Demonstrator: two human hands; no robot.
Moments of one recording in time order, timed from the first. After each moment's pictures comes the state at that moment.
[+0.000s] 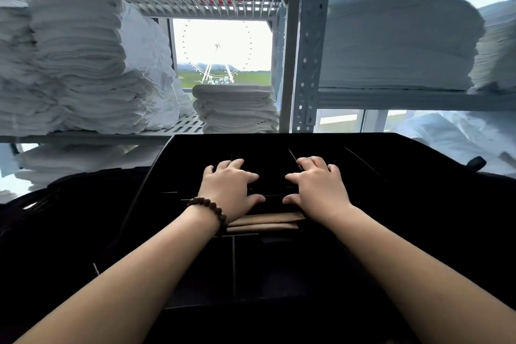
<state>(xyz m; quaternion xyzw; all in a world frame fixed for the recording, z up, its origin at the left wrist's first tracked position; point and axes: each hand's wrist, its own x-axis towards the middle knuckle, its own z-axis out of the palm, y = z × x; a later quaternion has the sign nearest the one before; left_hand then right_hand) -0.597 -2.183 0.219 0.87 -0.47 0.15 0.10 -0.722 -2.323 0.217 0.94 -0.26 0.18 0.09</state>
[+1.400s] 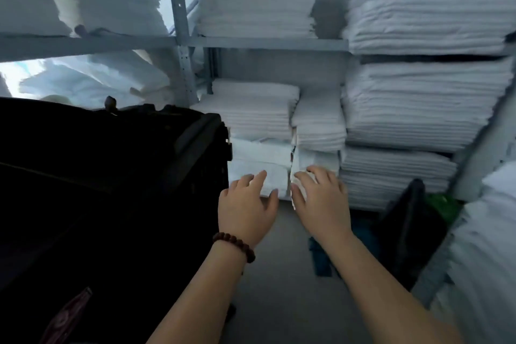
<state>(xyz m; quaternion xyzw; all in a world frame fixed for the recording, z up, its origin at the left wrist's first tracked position) -1.050 -2.273 0.102 0.42 -0.84 -0.06 0.33 -1.183 -2.200 0.108 0.51 -0.80 0.26 0.15</state>
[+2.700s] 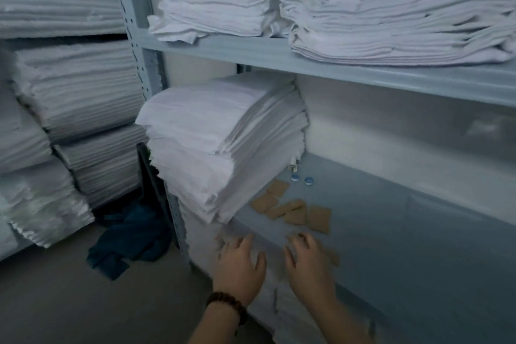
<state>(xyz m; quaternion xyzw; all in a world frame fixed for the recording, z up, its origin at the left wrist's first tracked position) -1.126 -1.809 -0.019 -0.03 -0.96 -0.27 0.05 -1.109 -1.655 -0.011 -0.03 -0.97 0.21 0.11</state>
